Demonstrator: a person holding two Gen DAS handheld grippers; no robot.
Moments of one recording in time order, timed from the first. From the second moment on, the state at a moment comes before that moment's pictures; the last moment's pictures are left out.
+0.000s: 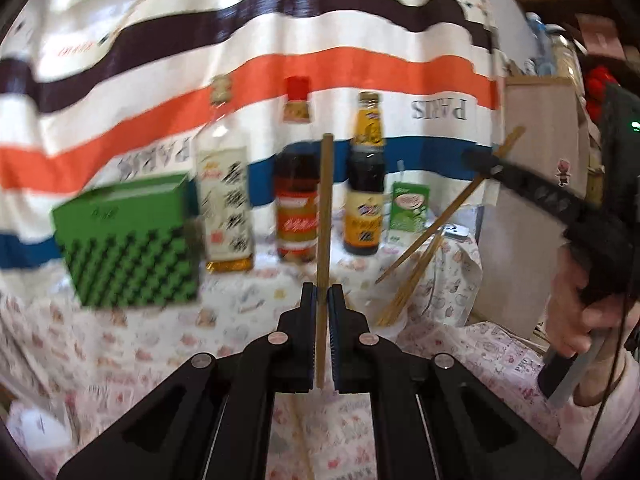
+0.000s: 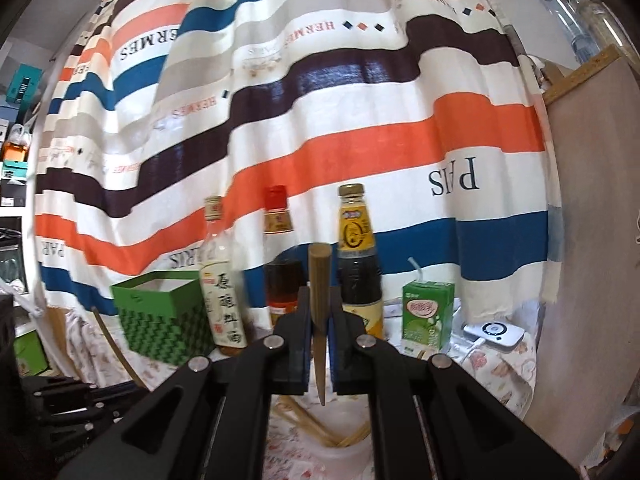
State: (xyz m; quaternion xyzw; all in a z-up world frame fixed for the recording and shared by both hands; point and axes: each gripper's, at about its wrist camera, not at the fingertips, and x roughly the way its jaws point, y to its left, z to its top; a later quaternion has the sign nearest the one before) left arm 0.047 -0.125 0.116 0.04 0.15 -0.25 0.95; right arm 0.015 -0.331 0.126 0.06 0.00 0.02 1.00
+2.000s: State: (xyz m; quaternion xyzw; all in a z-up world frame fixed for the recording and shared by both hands) left arm 0.056 -0.052 0.107 0.05 0.12 -0.11 0.99; right arm 0.025 -0.327 0.109 0.06 0.18 0.04 0.98
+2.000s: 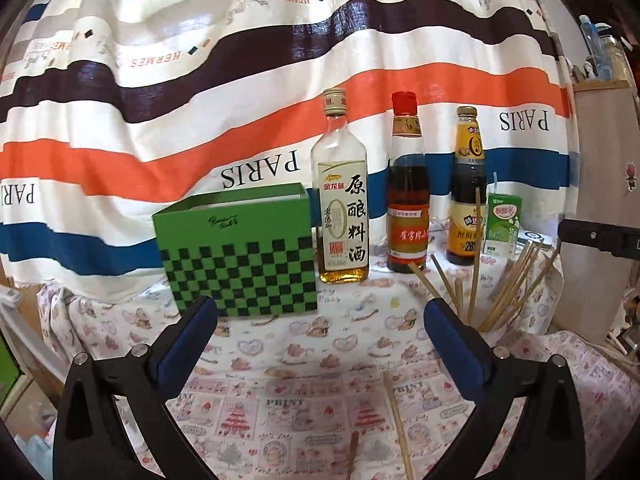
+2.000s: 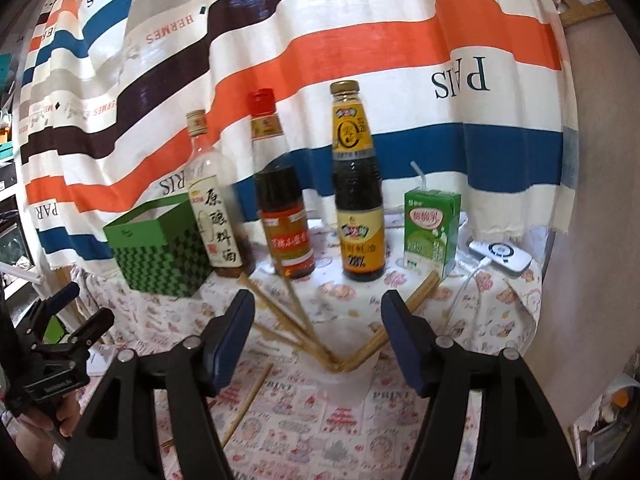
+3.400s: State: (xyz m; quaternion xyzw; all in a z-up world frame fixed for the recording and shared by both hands) left arm 0.041 0.019 0.007 -0.04 0.15 -0.03 0.99; right arm 0.043 -0.281 -0.011 0.08 0.28 0.01 0.96
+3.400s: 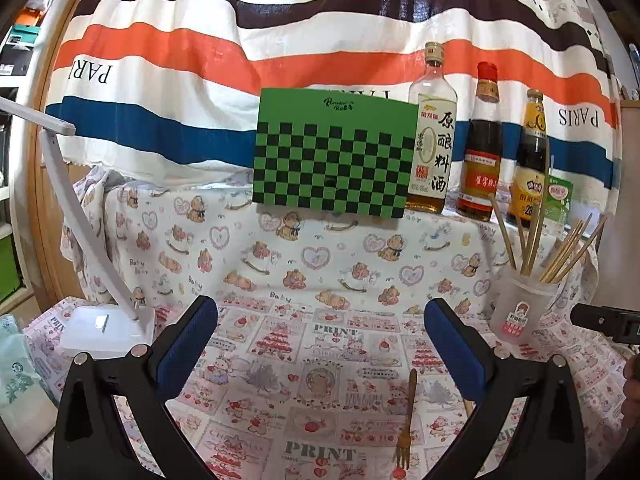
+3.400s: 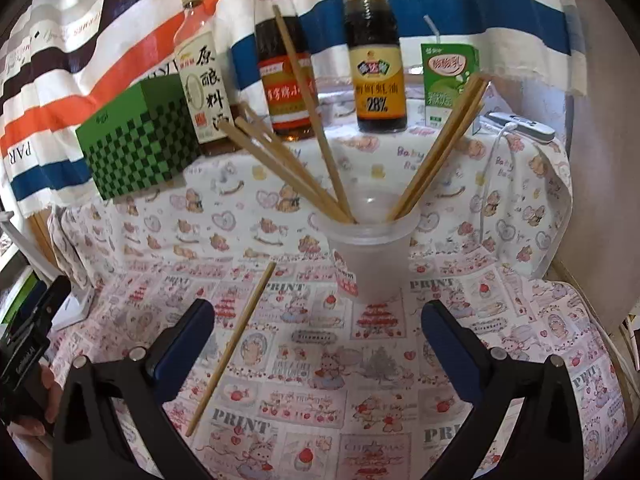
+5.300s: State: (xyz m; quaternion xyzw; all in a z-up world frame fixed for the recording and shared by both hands) left arm 0.042 0.005 -0.002 0.01 0.16 -0.03 0.99; right arm 0.069 -0.189 -0.086 -0.05 0.43 0.10 0.90
